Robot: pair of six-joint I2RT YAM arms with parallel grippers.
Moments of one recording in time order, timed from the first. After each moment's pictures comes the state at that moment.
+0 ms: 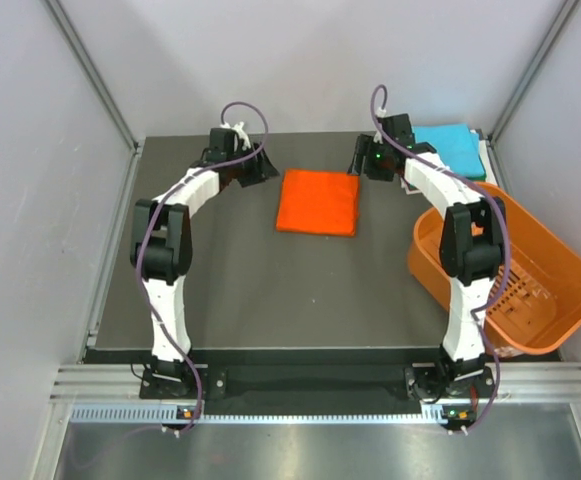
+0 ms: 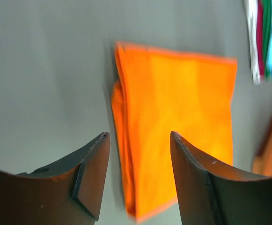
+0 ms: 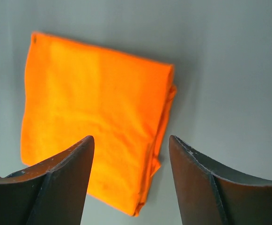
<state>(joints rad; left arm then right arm) -0.19 2.16 1.70 -0.16 0.42 -0.47 0.25 2.07 1.76 -0.45 -0.16 0.37</state>
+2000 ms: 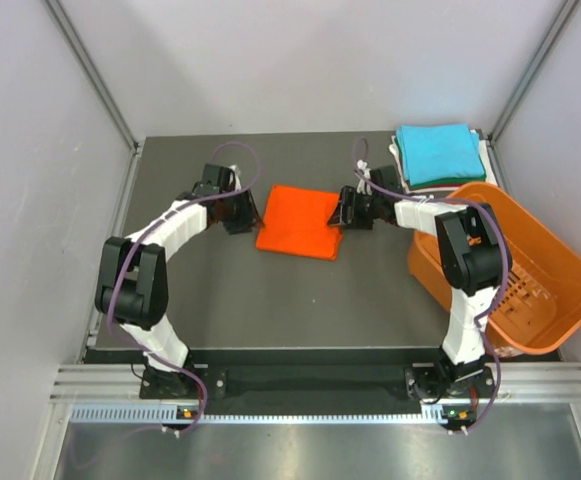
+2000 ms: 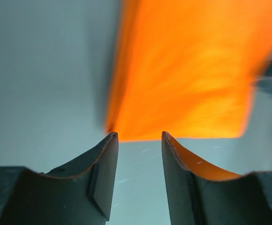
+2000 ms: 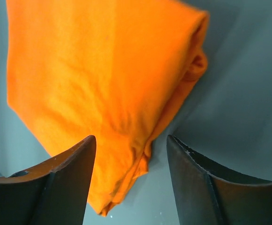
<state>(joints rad) -0.24 1.70 1.15 -0.40 0.24 -0.51 0.32 1.98 1.22 -0.07 -0.47 0.41</state>
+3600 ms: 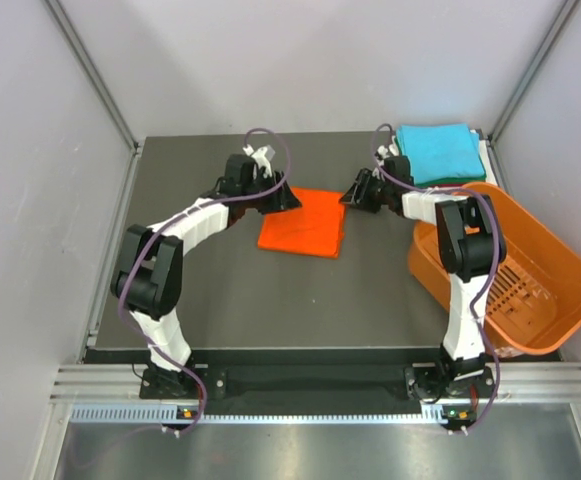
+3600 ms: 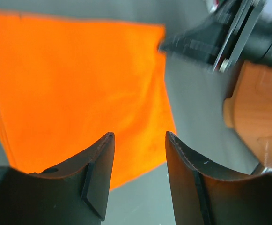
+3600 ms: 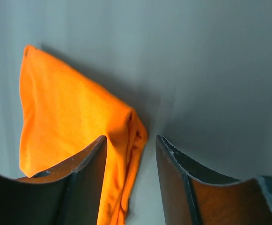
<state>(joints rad) -0.35 1.83 1.27 -0.02 0.44 -0.50 0.22 2.10 1.32 0.10 -0.43 0.57</state>
